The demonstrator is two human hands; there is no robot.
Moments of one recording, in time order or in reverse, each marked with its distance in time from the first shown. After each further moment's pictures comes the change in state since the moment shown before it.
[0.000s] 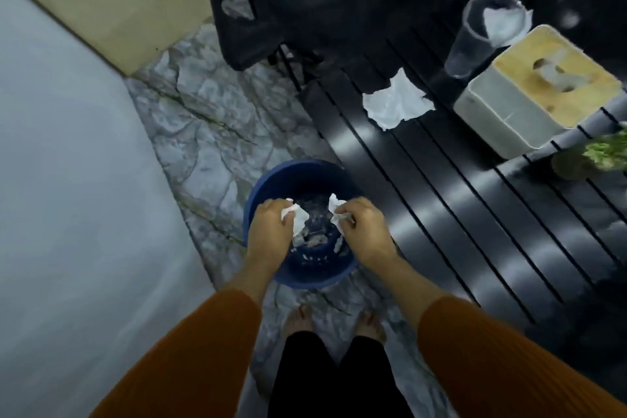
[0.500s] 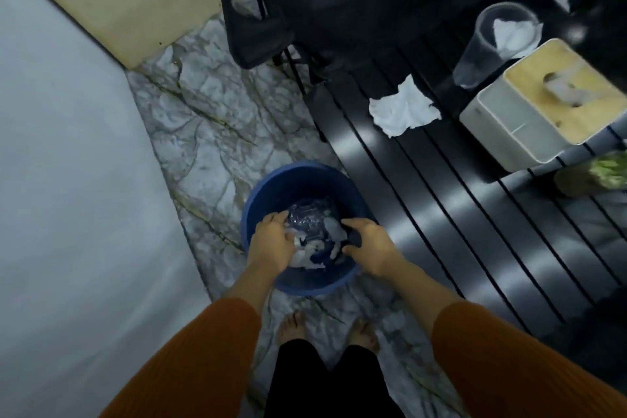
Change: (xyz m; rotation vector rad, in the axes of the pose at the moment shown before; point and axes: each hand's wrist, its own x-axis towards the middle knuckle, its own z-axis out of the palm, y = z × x) left_hand 0.005 -0.024 0.021 0.052 -0.214 -0.143; right_hand 0.005 0.015 -0.011 -0.077 -0.360 0.192
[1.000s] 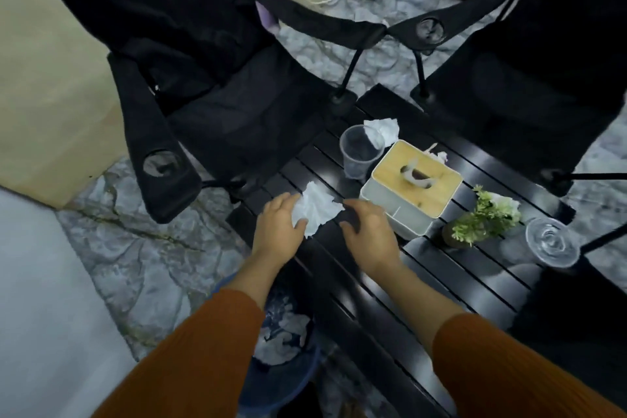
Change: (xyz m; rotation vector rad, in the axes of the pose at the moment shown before) left_hand 0.075 0.265 -0.069 0.154 0.093 0.507; right_hand -0.017 -0.031 -0.202 0.084 0.722 -0.065
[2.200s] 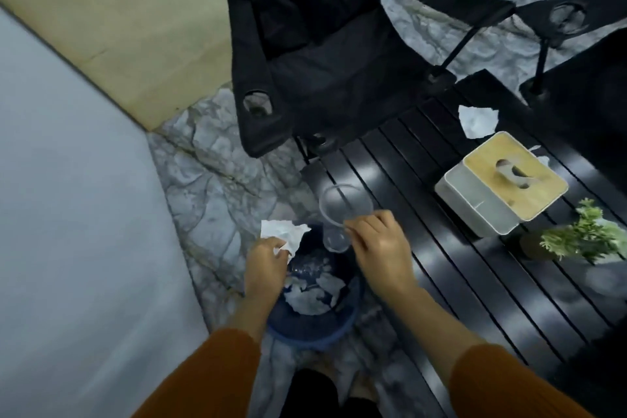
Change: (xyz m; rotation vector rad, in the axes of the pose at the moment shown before) left_hand -0.158 -0.123 -0.008 -0.286 0.216 -0.555; right_hand -0.069 -0.041 0.084 -0.160 0.145 -0.657
